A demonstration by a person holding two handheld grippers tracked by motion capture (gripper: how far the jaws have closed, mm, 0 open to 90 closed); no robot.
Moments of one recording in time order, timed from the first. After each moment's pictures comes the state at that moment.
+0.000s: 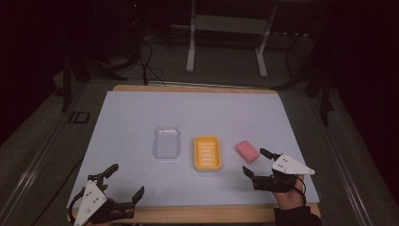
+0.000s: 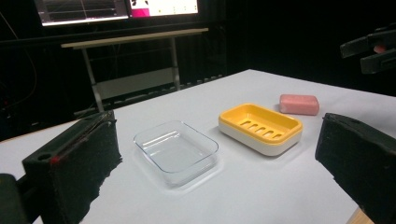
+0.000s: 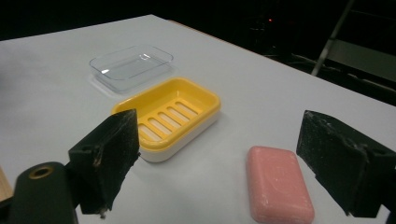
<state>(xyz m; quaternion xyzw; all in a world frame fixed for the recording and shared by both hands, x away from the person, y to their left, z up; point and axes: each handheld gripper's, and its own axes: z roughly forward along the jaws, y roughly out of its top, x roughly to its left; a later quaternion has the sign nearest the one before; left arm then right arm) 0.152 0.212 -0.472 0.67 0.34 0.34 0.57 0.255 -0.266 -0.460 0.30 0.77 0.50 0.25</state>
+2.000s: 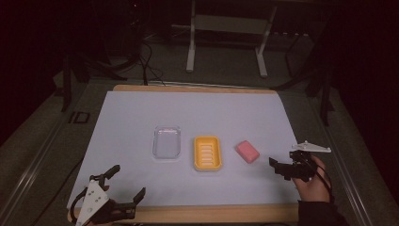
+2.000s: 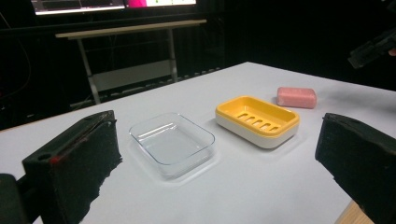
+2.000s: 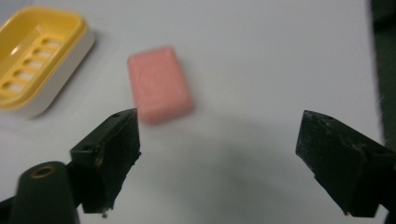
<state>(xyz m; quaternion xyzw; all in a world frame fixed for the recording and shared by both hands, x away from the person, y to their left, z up) 0.152 0.211 -0.474 0.68 0.34 0.33 0.56 0.290 -0.328 -0.452 0.53 0.76 0.33 0.20</state>
